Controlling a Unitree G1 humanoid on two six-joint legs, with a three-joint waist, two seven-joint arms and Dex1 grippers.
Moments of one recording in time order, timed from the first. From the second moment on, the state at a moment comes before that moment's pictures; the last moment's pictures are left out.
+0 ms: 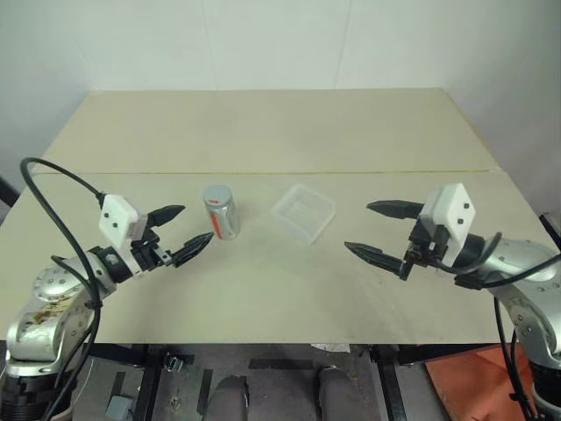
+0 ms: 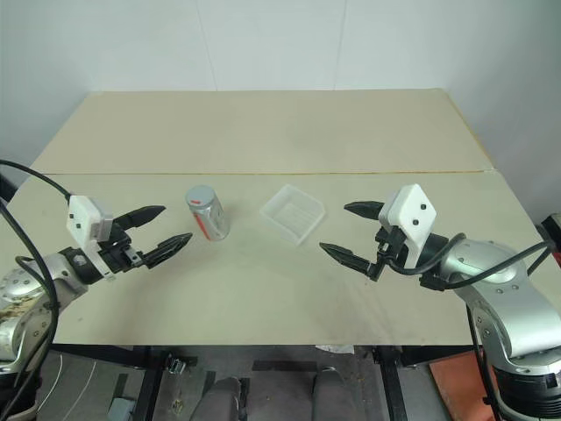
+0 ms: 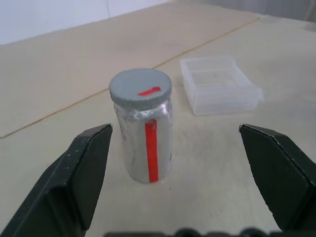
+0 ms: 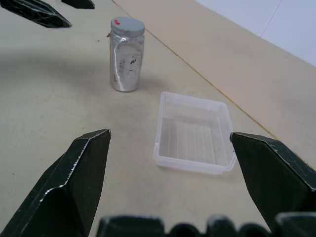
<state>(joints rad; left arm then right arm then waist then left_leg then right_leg) -0.12 0.67 0.28 -0.34 -0.55 0.46 -0.72 -0.23 -0.80 -0.18 -0.56 0.55 0.57 0.81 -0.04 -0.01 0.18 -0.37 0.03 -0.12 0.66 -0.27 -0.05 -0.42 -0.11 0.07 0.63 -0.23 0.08</state>
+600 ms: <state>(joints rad) -0.19 0.44 0.12 -0.32 -0.40 0.52 -0.43 -0.32 -0.90 -0.22 -0.56 0.68 0.63 0.89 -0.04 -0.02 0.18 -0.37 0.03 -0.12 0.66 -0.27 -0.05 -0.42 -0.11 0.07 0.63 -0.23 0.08</state>
